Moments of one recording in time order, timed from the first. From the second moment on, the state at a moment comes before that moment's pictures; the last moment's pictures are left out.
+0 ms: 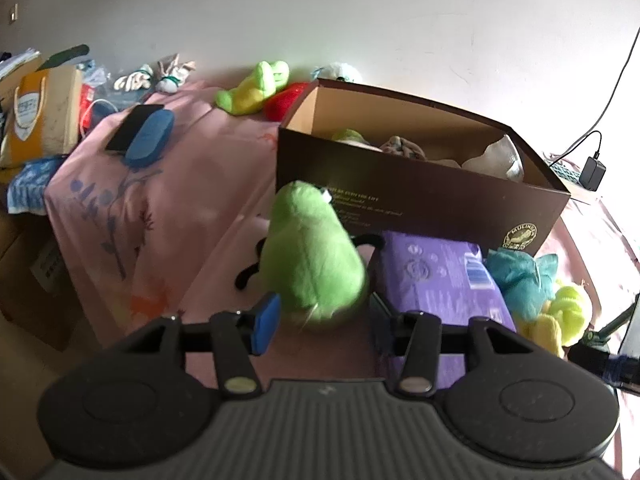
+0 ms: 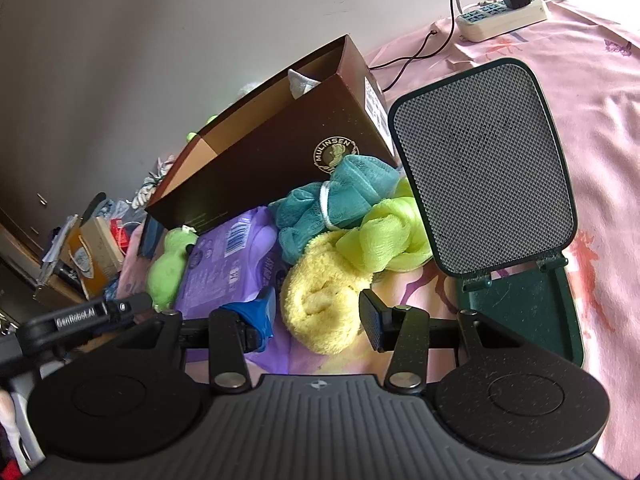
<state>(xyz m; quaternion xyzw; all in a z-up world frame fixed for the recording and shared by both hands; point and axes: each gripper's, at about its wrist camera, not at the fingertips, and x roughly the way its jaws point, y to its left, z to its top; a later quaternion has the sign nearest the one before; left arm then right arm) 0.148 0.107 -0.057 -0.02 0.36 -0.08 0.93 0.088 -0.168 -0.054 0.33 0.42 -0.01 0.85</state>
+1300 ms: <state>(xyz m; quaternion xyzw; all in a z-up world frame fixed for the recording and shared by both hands) 0.189 0.104 -0.079 0.01 0.32 -0.07 0.95 0.094 -0.163 -0.071 0.36 0.41 0.01 0.84</state>
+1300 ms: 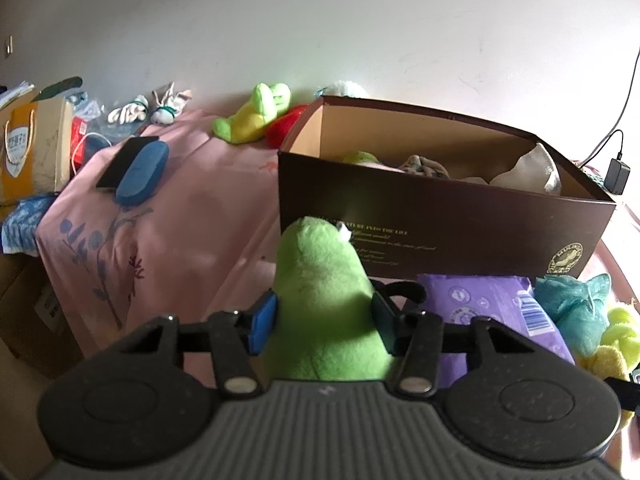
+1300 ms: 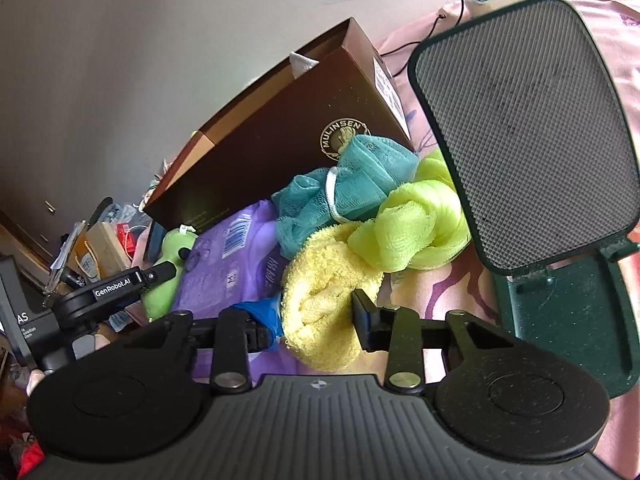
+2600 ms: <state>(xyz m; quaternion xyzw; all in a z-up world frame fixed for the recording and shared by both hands) 0.113 0.104 -0.015 -0.03 0.27 -0.09 0.96 0.056 -0.183 -0.013 0.34 0.34 0.07 0.87</state>
